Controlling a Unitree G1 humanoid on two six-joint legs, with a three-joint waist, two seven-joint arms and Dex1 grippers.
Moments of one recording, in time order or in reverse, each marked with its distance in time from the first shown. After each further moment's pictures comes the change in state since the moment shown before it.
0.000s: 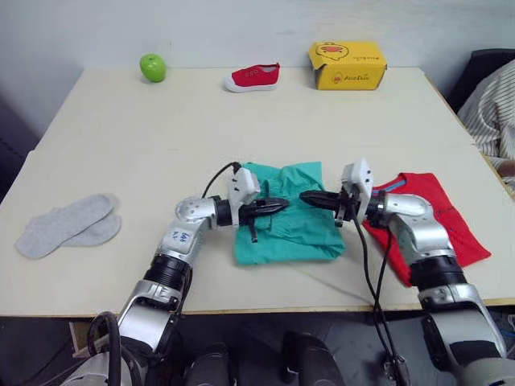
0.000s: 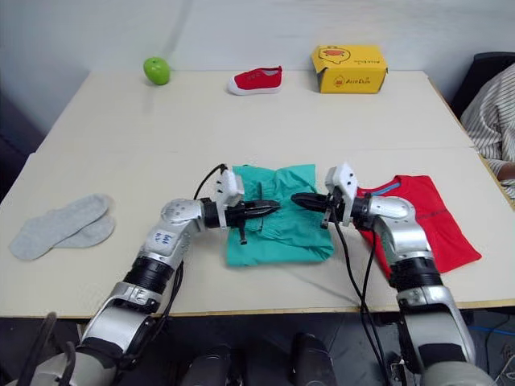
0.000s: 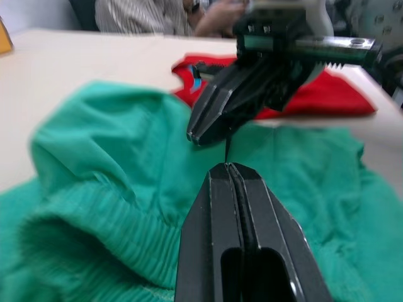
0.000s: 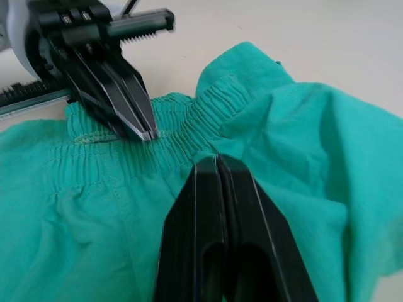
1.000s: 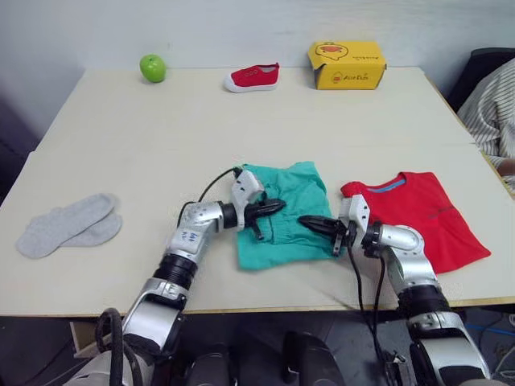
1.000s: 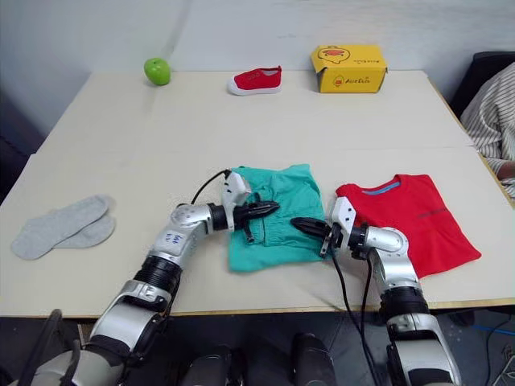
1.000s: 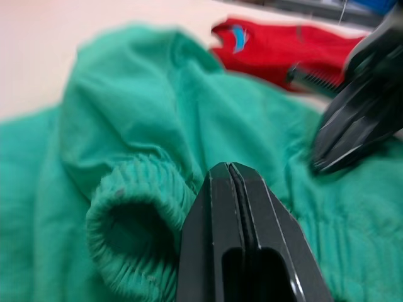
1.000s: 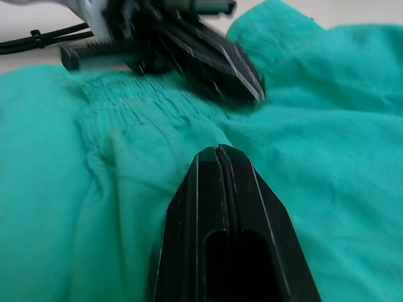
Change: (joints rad) left arm -0.063 -0.043 0.019 0.154 0.056 0.037 0.125; right arm 0.318 0.018 -0.078 -0.272 -0.047 -0.143 0.015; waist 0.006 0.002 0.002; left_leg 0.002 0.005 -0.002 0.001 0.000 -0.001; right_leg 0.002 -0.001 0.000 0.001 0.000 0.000
